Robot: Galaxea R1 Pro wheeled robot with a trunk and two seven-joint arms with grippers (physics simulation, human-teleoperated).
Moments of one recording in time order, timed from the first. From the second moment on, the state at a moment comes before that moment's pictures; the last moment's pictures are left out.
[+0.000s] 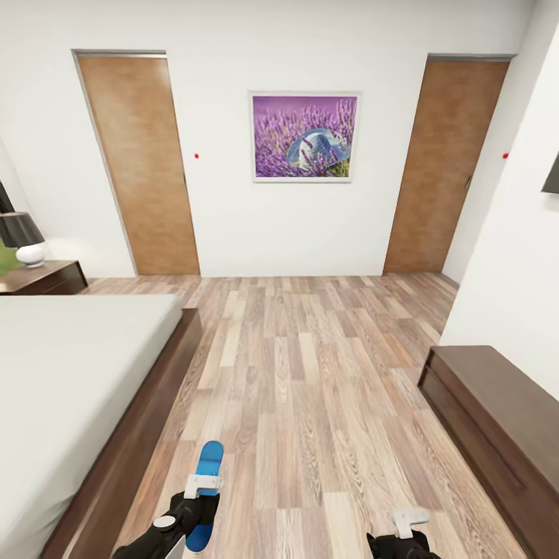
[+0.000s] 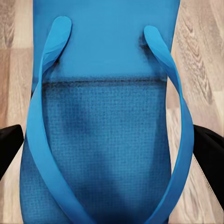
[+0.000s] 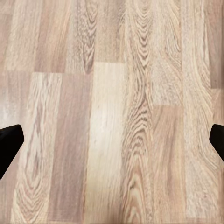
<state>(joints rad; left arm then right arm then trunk) -0.52 -0.04 -0.04 -0.21 -0.02 -0.10 -0.02 -0.25 -0.07 0.02 -0.58 0.02 0.09 0.09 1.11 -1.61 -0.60</state>
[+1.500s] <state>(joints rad) -0.52 -0.04 -0.04 -0.20 -0.02 -0.10 -0.02 -0.25 -0.07 0.03 -0.58 0.02 0.09 0.09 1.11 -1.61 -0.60</state>
